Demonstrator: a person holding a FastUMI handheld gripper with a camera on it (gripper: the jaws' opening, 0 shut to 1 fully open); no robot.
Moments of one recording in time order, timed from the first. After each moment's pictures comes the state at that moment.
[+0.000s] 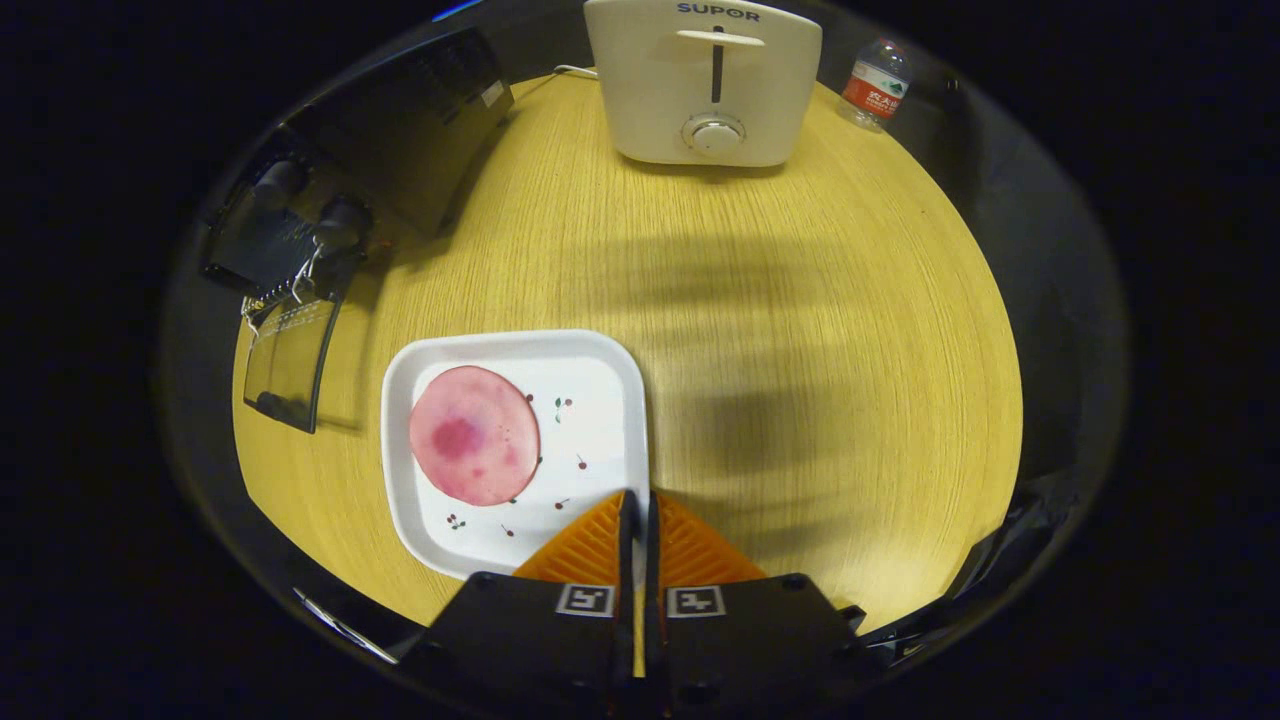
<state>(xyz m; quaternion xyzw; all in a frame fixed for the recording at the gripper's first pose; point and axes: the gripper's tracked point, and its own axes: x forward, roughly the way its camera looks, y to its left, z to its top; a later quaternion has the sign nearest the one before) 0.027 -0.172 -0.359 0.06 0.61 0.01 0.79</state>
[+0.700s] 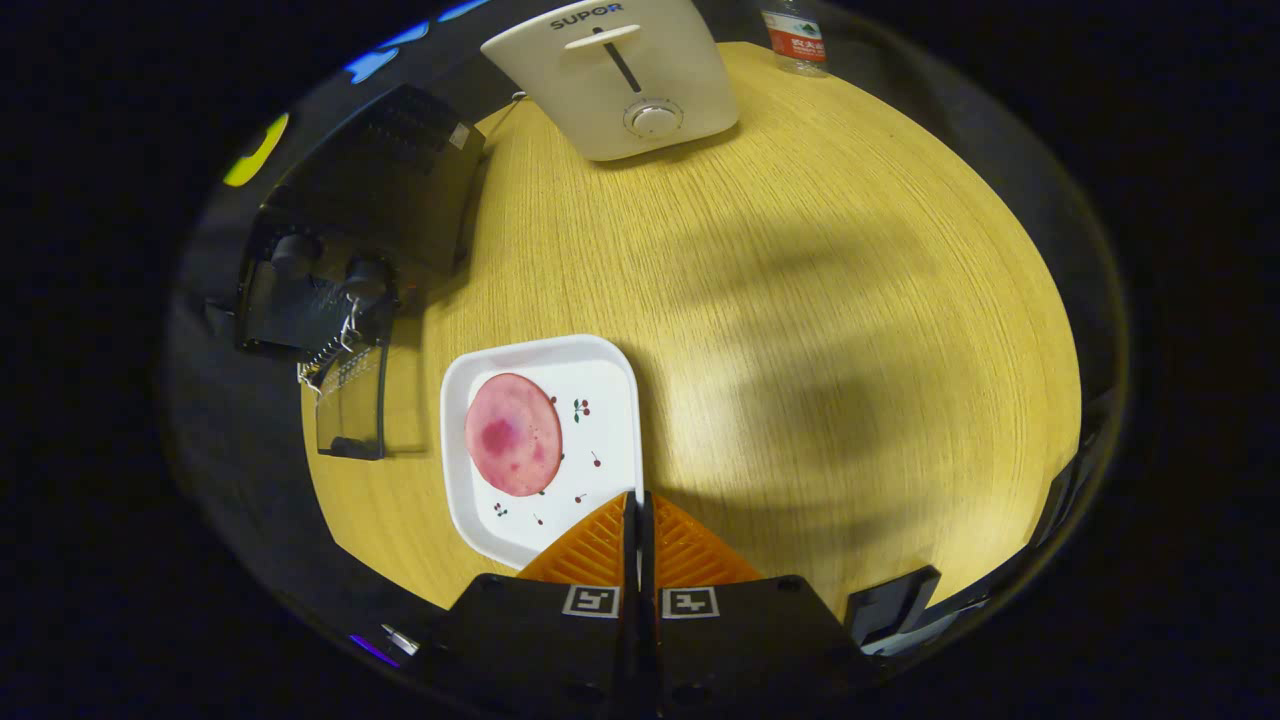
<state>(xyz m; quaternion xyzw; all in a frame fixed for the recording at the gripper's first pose) 0.007 -0.147 -0.347 0.25 0.59 0.02 0.77</state>
